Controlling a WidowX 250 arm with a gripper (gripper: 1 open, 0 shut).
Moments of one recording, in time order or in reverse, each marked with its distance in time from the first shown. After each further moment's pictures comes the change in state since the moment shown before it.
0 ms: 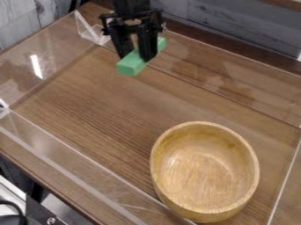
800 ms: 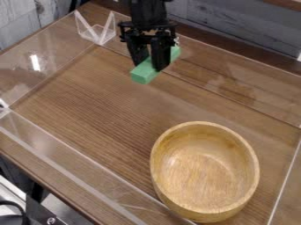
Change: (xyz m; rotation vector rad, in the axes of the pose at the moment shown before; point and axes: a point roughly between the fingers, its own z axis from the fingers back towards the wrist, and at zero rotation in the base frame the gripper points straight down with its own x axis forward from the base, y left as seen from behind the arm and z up) arm 0.018 -0.003 -0.021 0.044 -0.025 -0.137
